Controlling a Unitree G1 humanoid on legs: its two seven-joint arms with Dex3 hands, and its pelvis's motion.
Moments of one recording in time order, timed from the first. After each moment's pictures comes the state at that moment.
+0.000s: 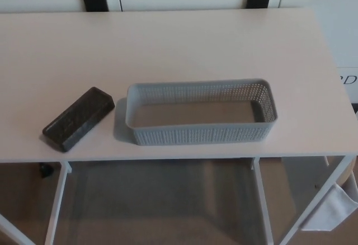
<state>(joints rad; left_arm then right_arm) 0.62 0.44 0.05 0.11 -0.11 -0.28 -0.39 0.55 -0.37 0.03 0.54 -0.11 -0.36 0.17</state>
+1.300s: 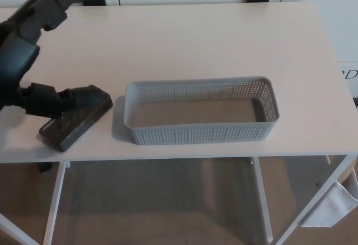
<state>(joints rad) -0.24 0.62 0.05 -0.09 0.19 -0.15 -0.20 0.50 -0.37 0.03 0.54 -0.11 -0.35 0.17</state>
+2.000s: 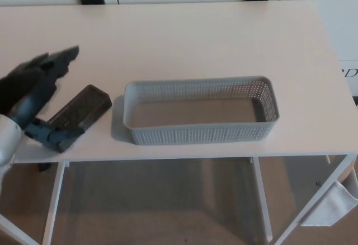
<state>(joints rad) -0.31 0.65 -0.21 0.28 0.51 0.07 -0.09 0.50 -0.37 0.03 0.54 -0.12 -0.35 0.17</state>
